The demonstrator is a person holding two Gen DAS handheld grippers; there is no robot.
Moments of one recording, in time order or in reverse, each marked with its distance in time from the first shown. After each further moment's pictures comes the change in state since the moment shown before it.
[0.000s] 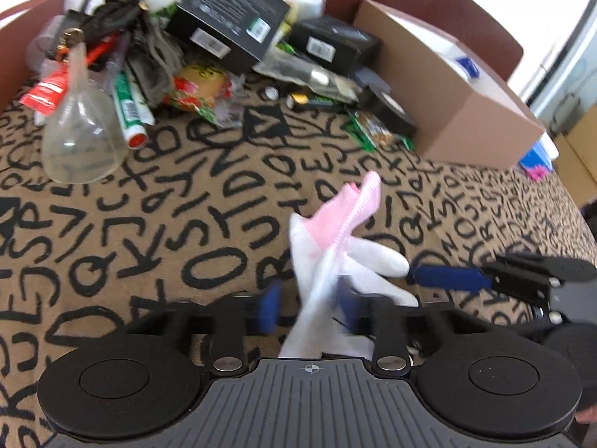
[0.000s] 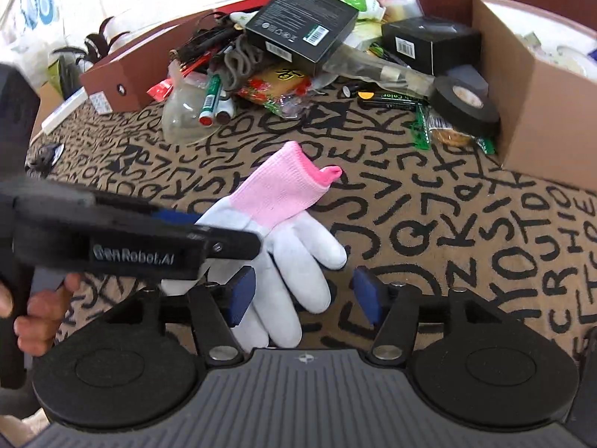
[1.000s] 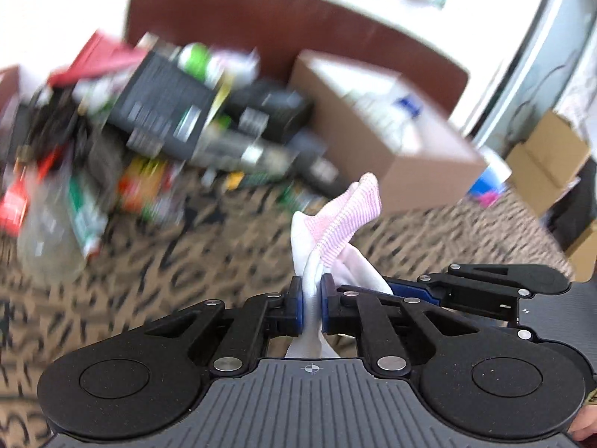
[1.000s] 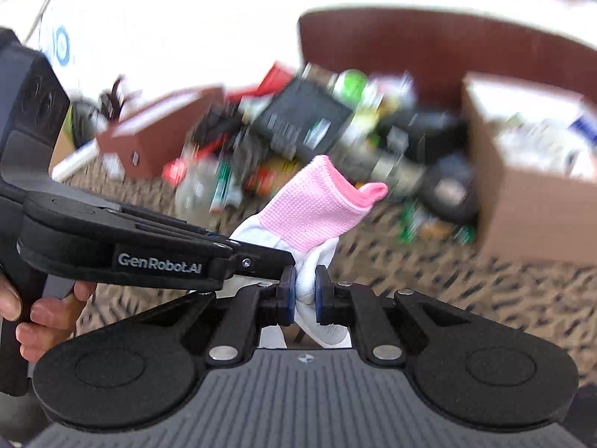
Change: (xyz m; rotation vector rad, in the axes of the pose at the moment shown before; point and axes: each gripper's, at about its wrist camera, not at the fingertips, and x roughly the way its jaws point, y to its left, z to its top) left arm -0.038 -0.042 0.044 0.110 -0.143 -0.110; right arm -0.055 -0.001 0.031 -0.033 -0.254 -0.021
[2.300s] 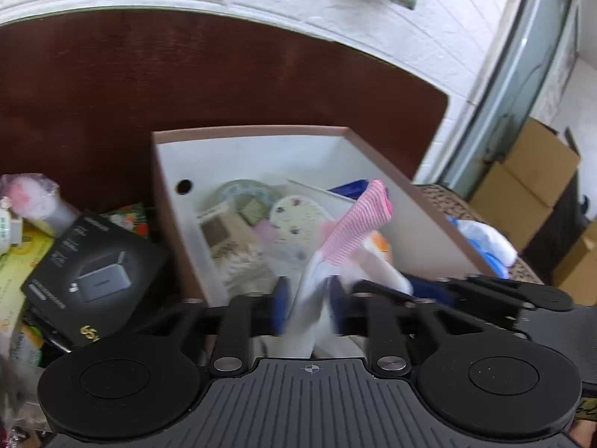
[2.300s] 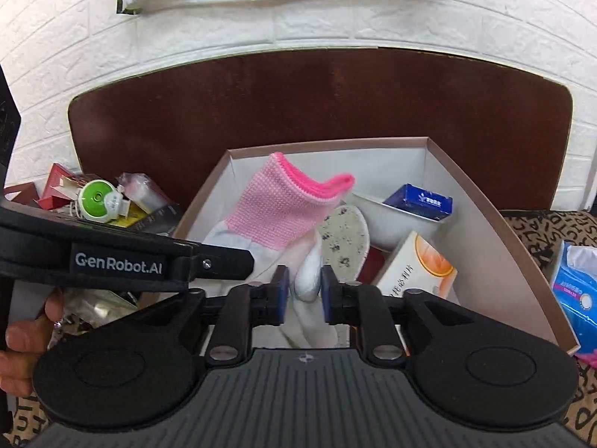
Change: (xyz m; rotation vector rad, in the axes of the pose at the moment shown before) left arm 0.218 -0.082 0.176 0.107 -0.046 -0.087; right arm 0.061 -0.227 0.088 0.117 -0.116 -0.329
